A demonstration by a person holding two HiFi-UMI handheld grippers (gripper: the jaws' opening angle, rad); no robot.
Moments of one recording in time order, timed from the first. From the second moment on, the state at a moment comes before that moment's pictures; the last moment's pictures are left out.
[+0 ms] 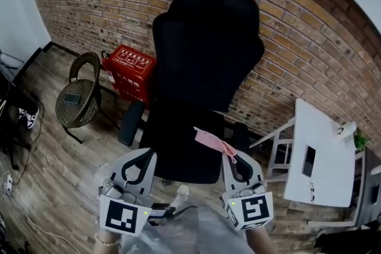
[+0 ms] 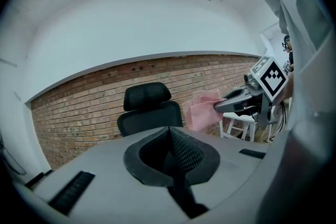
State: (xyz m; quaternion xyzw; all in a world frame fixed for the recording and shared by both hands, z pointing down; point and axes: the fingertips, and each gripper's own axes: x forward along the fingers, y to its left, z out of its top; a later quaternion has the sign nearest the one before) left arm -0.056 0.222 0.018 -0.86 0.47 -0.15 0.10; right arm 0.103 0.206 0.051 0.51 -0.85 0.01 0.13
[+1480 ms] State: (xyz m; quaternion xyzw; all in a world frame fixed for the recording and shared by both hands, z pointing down) left arm -0.056 0.041 0.122 -0.85 0.46 -0.24 0.03; right arm 0.087 0.026 0.182 0.46 -0.86 0.10 0.18
